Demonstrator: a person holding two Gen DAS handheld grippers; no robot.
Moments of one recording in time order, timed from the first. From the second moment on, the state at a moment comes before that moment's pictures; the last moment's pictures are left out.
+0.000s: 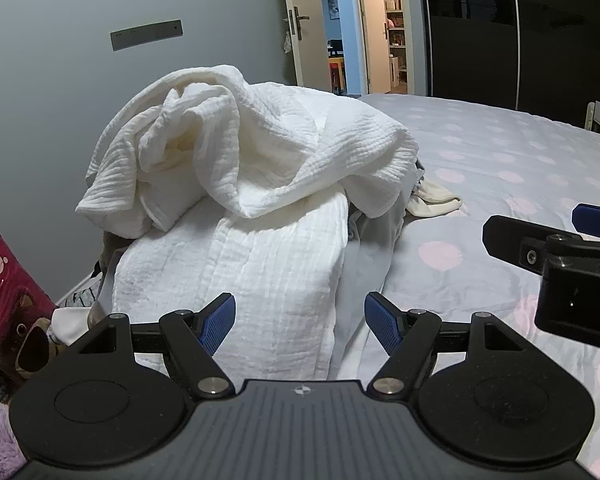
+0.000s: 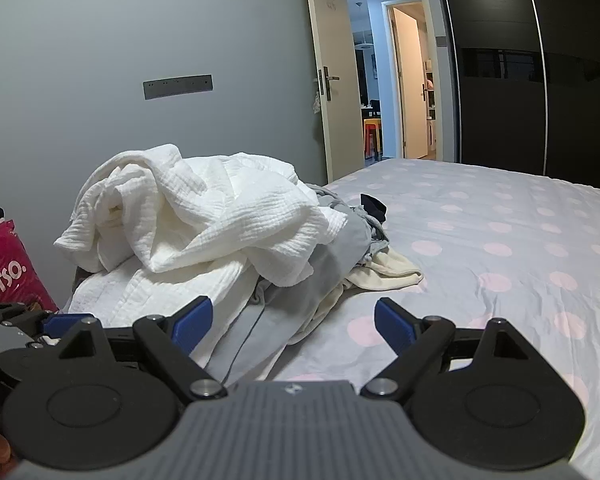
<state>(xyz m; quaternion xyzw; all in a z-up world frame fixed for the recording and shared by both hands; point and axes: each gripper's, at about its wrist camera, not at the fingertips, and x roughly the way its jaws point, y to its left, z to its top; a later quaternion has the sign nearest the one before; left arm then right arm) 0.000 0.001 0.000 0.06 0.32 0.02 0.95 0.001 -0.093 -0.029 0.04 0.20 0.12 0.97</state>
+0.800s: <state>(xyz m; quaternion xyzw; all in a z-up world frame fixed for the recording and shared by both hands) -0.001 0.003 0.000 0.06 0.32 0.03 0.95 0.003 -0.086 -0.029 0.02 0.20 0.12 0.97</state>
